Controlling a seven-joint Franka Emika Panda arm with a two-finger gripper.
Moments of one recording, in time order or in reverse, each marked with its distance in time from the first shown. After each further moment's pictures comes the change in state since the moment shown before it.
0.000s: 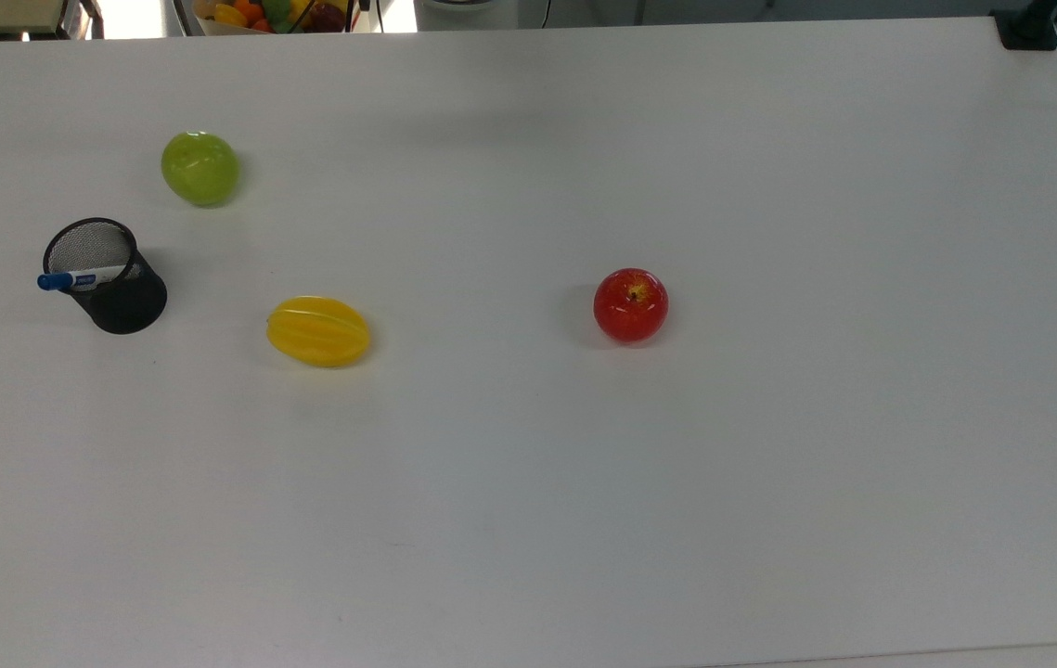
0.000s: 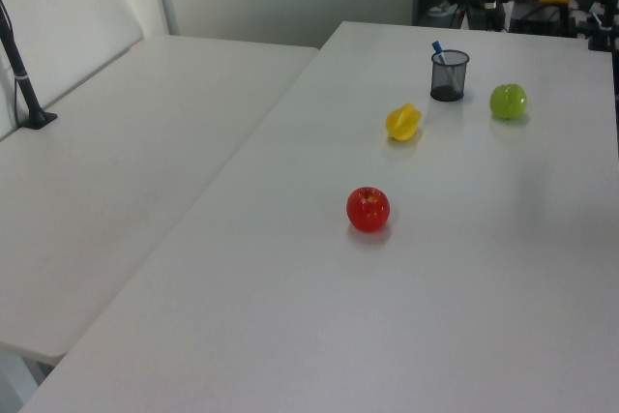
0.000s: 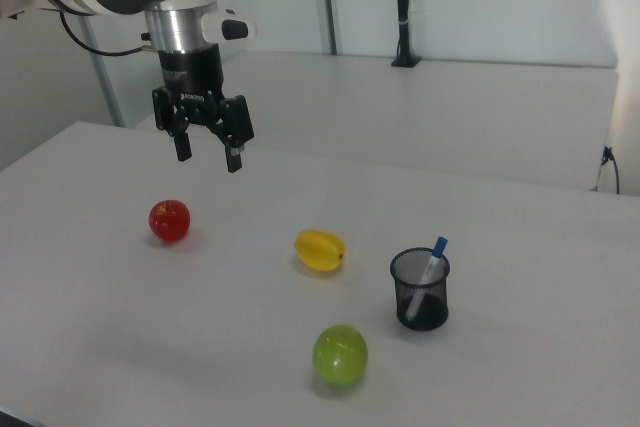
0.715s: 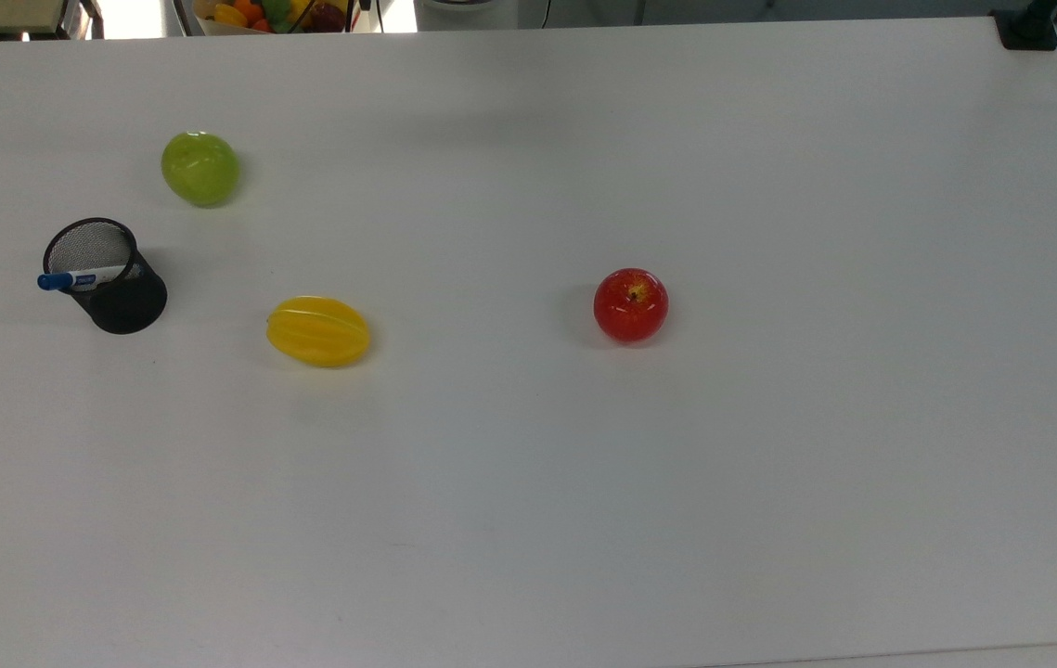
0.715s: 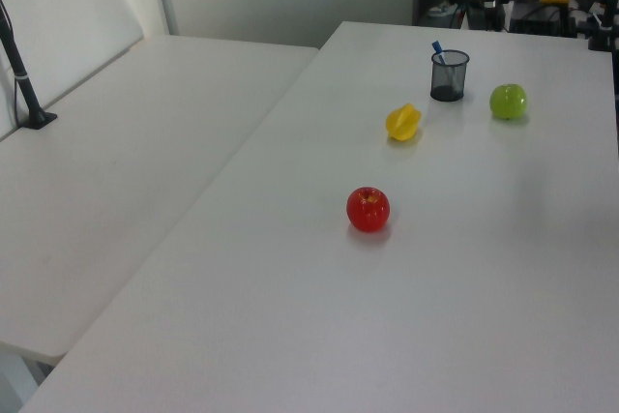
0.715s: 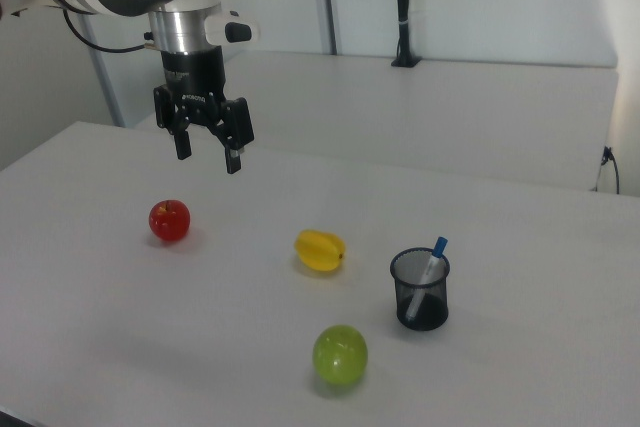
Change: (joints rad) arm -0.004 0.000 -0.013 0.000 0.039 0.000 0.004
